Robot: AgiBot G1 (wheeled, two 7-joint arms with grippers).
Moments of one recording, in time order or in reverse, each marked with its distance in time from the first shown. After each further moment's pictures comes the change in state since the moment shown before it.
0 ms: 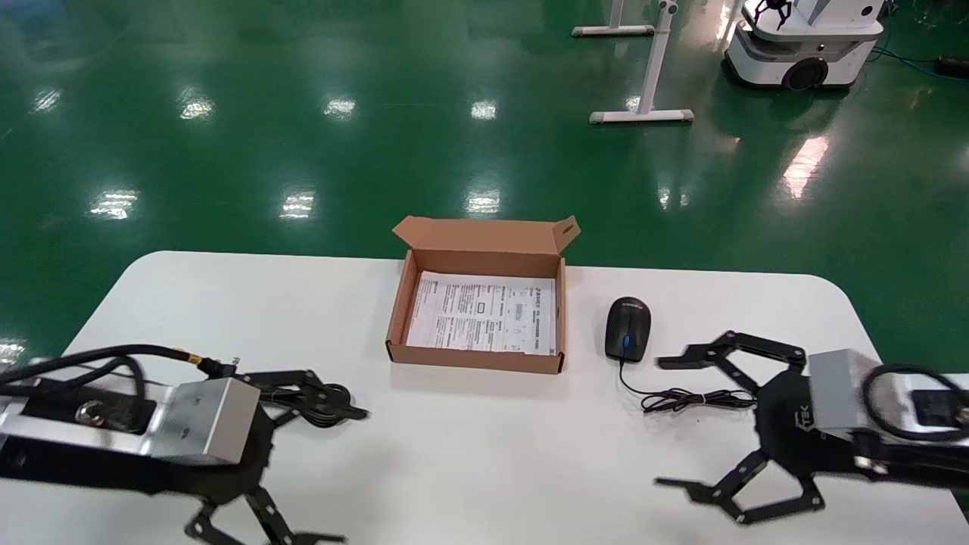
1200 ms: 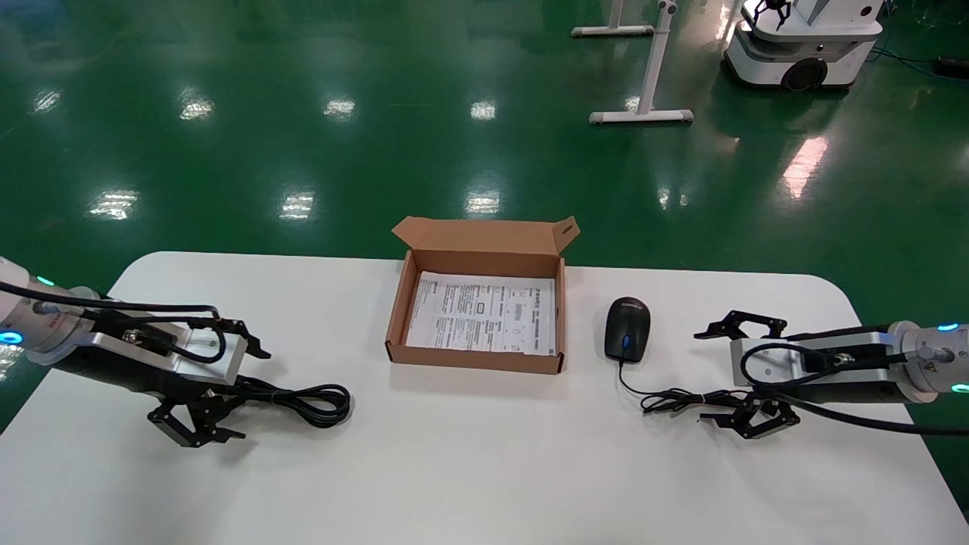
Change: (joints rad) left arm -0.358 0.346 0.315 0.947 0.466 -0.134 0.625; right arm 0.376 -0.337 -0.201 -0.843 -0.473 0.230 -0.628
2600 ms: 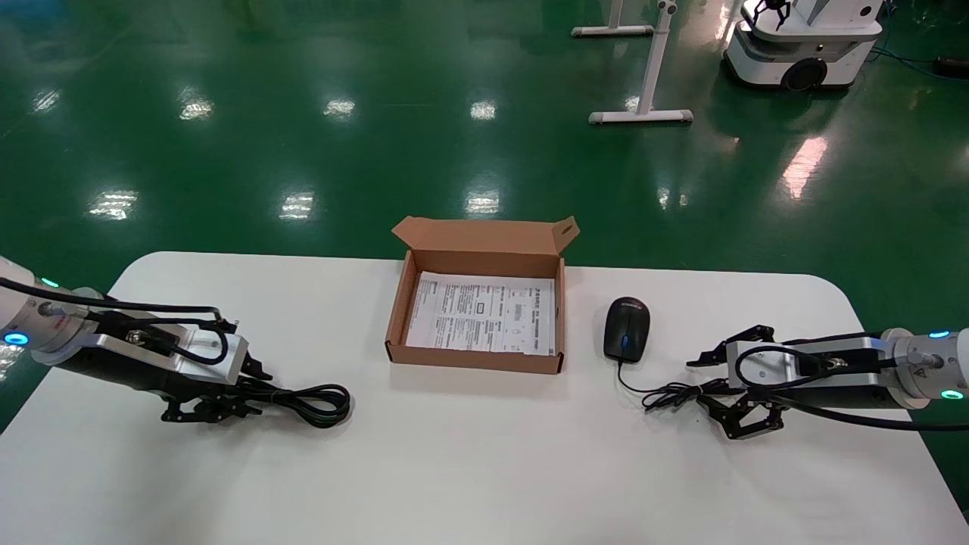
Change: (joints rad) left arm -0.013 0.032 0.004 0.099 0.010 -0.034 0.072; right arm 0.005 -0.025 -0.002 -0.070 -0.005 0.032 -0.006
